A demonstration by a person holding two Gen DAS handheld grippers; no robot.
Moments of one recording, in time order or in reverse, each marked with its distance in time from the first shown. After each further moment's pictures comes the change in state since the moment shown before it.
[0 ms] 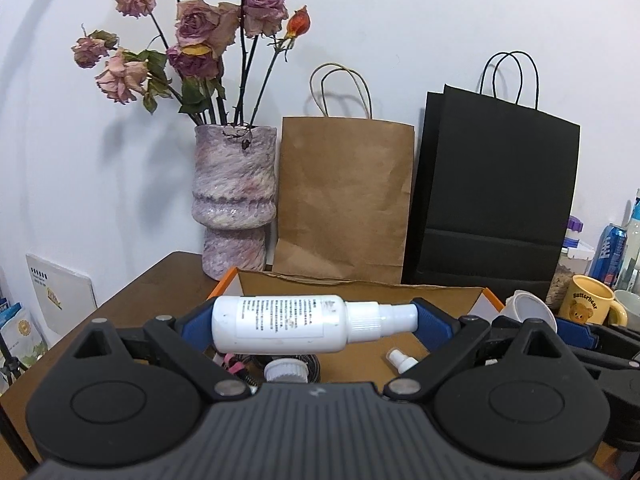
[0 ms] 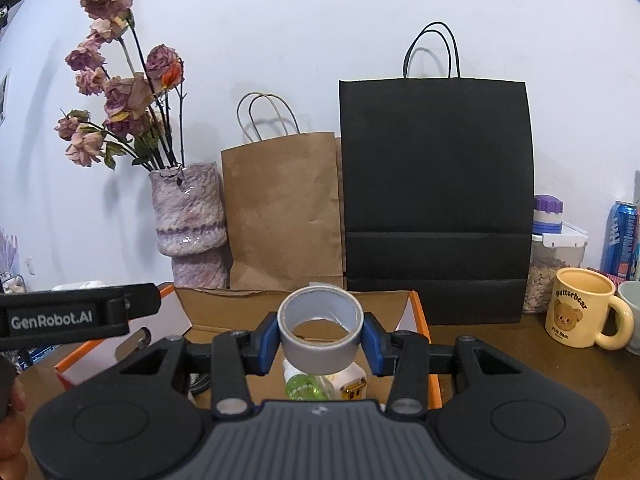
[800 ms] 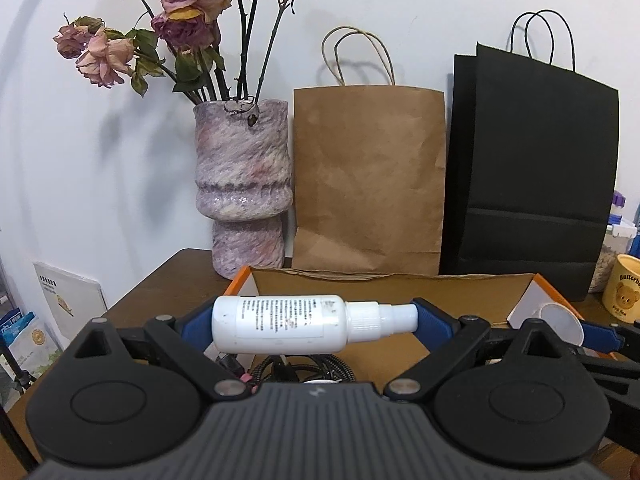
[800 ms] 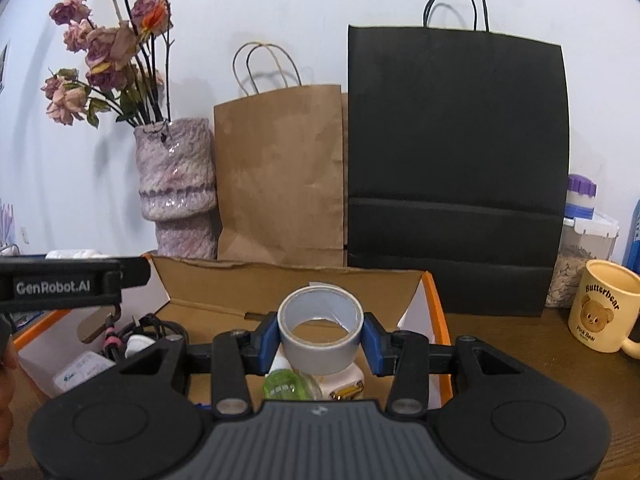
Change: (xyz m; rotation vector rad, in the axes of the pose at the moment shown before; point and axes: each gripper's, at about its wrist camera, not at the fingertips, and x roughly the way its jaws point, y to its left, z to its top) left arm 0.058 0.010 0.000 0.054 0.046 0.059; right arm 0.059 -0.002 -0.006 -0.047 0.096 0.012
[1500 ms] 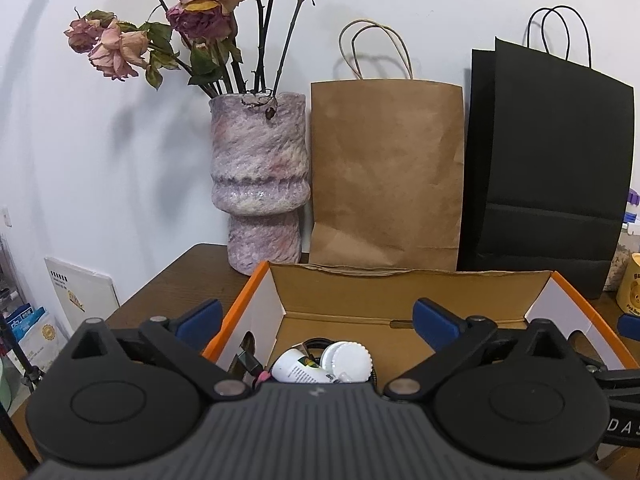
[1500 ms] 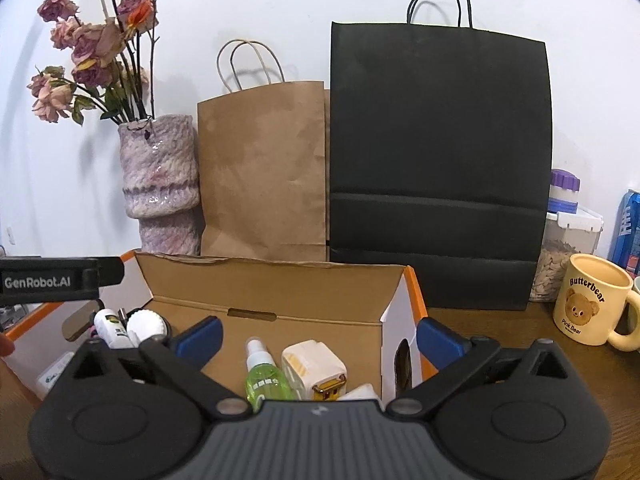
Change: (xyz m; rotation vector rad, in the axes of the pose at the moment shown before) left arm 0.004 0.007 -0.001 -0.010 0.014 0.036; right arm -0.001 -0.004 -0.003 0.010 -0.003 -0.050
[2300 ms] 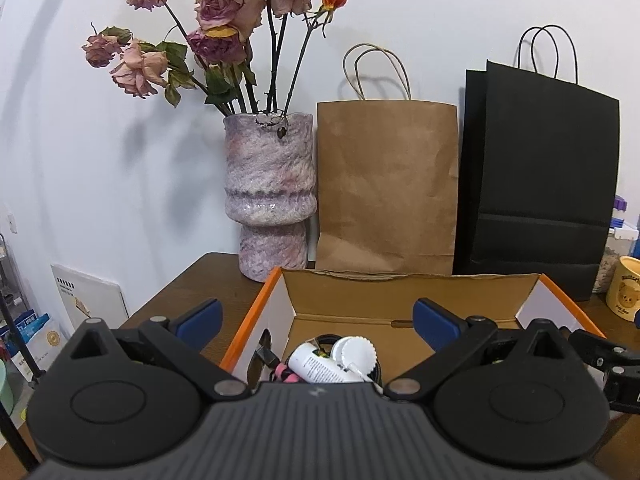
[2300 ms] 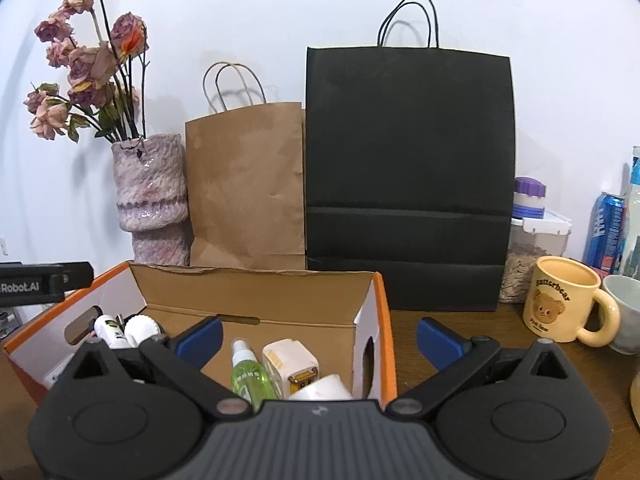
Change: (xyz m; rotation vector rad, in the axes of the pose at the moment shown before) left arm -0.035 0.009 -0.004 0.003 -0.037 -0.006; right arm -0.034 -0.015 -0.003 0.018 -0.037 -0.037
